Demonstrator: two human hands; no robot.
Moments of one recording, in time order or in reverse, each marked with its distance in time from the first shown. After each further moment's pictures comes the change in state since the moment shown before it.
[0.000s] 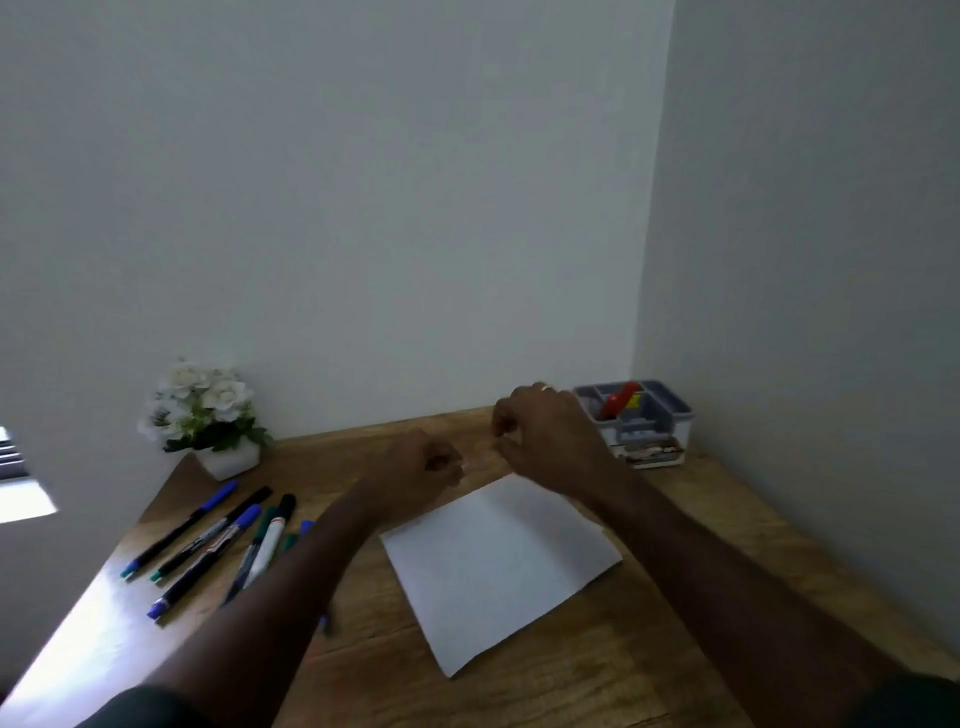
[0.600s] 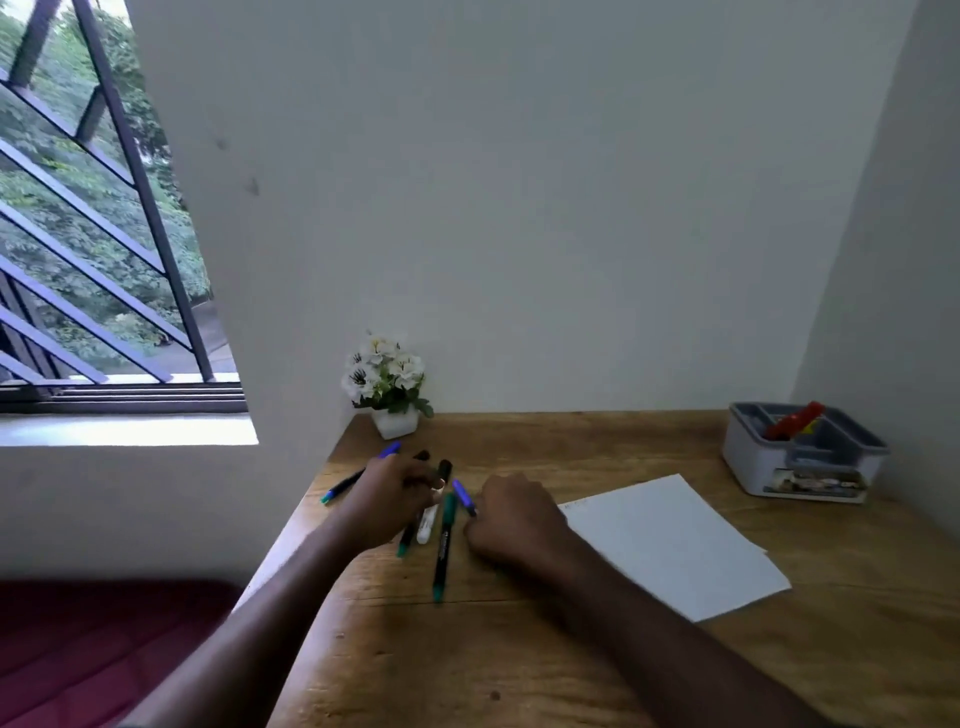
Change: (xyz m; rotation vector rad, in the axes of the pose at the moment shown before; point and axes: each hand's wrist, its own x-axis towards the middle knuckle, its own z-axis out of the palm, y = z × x) left_hand -0.147 -0.089 -0.084 0.074 0.206 -0.327; right_hand 0.000 -0.175 0.112 0.128 -0.439 0.116
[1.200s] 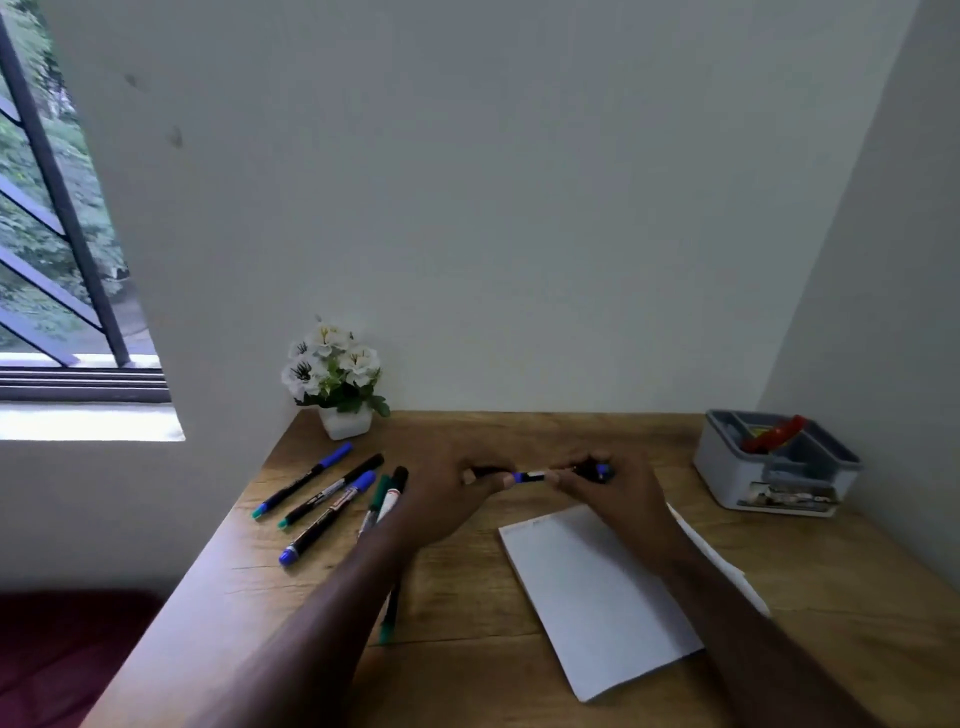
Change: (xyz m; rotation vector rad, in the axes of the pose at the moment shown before) left_hand 0.058 0.056 0.068 -0.339 -0.058 0.237; right_hand 0.002 0.134 -0.042 0.881 0.391 -0.150
